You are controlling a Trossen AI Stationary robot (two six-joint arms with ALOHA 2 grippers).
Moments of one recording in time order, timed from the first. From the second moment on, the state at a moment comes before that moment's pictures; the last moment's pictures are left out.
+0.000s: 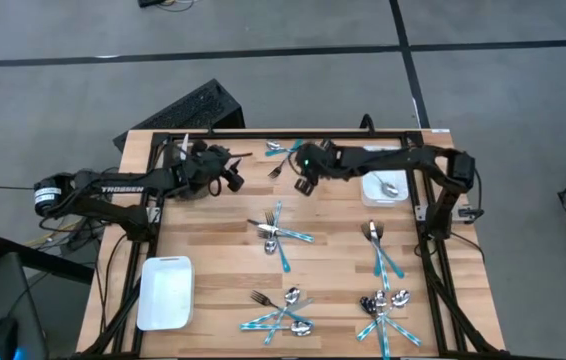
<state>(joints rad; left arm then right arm) 0.36 1.19 0.60 0.03 -0.54 -0.09 -0.34 1.77 1.22 -0.40 0.32 0.10</state>
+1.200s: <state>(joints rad) -0.15 1.31 0.60 0.07 -0.52 -0.30 0.18 1.76 1.13 -0.37 -0.01 0.09</state>
